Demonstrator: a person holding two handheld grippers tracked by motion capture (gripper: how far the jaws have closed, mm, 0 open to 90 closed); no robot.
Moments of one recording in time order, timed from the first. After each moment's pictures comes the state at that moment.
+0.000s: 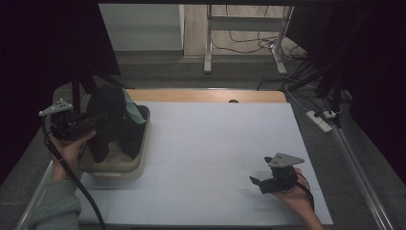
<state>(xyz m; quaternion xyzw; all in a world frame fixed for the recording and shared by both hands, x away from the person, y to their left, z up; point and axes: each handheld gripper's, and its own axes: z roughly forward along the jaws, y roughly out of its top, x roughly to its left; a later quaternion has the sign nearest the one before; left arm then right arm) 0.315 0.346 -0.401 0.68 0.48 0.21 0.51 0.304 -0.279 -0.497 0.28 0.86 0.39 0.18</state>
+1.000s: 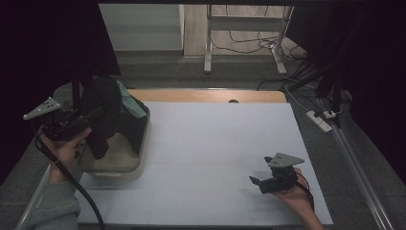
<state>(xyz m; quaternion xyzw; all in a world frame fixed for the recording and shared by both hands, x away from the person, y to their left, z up) 0.299 0.348 -0.384 0.65 0.45 0.23 0.56 0.304 -0.279 -0.496 0.28 0.86 0.39 0.18</state>
